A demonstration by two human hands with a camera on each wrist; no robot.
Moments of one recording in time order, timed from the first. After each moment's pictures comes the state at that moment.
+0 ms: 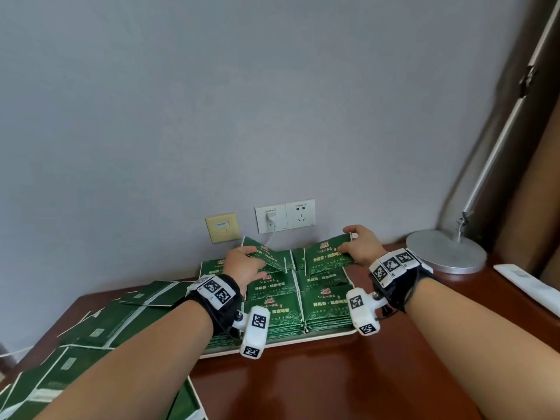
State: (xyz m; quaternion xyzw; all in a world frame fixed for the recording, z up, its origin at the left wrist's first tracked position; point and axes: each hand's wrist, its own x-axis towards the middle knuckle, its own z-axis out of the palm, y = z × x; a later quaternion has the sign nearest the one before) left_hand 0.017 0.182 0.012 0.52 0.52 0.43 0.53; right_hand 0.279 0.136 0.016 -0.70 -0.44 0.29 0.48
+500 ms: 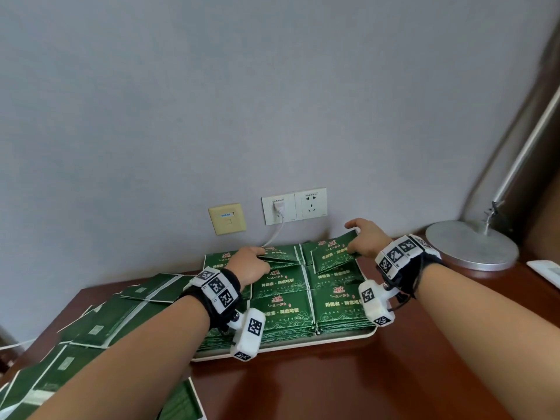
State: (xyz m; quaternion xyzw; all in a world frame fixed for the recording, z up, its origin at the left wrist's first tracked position) left_hand 0.010 0.203 0.007 0.71 0.60 0.20 0.32; right_hand 0.287 0.178 0.001 -0.75 -0.51 0.24 0.34
